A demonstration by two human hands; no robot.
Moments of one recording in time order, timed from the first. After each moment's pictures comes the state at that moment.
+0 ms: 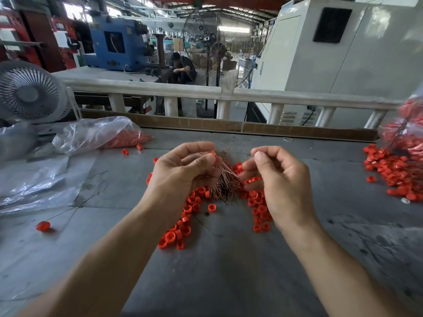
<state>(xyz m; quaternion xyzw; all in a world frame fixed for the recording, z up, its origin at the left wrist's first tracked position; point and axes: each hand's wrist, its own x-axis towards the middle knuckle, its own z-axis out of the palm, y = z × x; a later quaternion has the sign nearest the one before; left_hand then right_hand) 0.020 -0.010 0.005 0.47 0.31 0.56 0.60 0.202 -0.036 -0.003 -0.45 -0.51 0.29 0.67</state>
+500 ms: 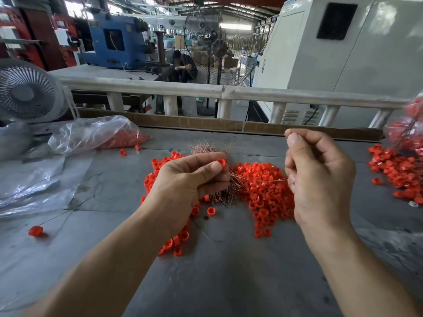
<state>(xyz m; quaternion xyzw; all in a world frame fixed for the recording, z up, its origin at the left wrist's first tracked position) 0.029 -0.007 -0.001 0.45 0.30 0.53 0.66 0.224 -0.038 0.018 -0.43 -0.47 0.21 0.75</state>
